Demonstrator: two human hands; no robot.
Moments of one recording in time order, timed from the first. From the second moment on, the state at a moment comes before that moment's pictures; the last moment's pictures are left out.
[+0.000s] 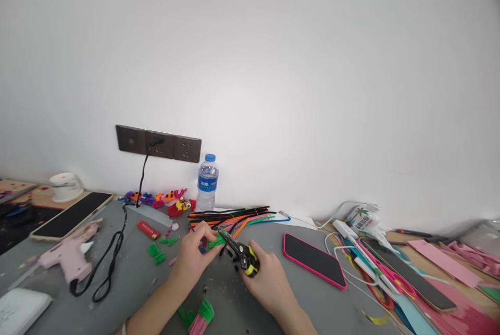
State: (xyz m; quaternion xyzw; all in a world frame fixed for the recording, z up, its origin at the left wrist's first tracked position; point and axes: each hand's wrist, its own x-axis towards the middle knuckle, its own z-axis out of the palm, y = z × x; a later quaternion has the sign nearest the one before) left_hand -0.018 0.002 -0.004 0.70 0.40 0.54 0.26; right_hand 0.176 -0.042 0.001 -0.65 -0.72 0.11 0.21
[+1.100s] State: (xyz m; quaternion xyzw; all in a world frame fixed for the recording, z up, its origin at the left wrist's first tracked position) left_hand -0.017 -0.001 0.012 0.61 0.38 0.44 0.54; right_hand 0.181 -0.041 -0.001 -0.62 -0.73 0.07 0.27
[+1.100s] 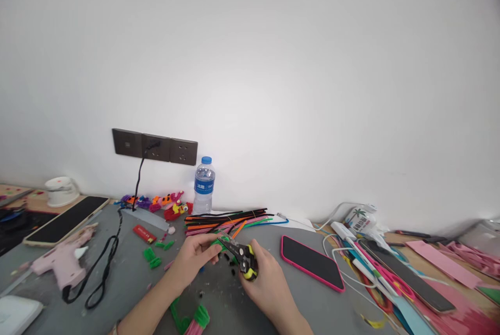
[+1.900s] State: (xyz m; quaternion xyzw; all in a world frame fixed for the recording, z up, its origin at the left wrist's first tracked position) left_hand -0.018 0.004 0.005 0.62 0.39 0.42 0.54; right_hand 0.185 -0.036 -0.007 -0.64 -0.71 0.09 0.28
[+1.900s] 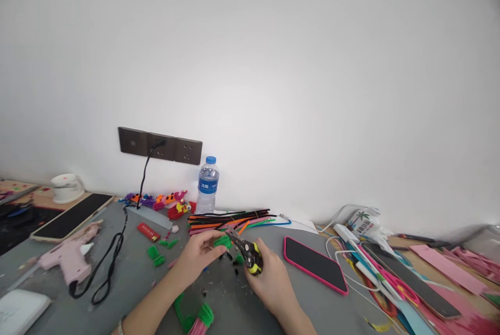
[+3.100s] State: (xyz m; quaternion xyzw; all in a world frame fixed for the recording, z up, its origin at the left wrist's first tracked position) left_hand -0.019 0.006 0.002 0.64 0.42 0.47 0.45; right_hand 0.183 -0.040 -0.009 -0.60 -0.75 0.04 0.25
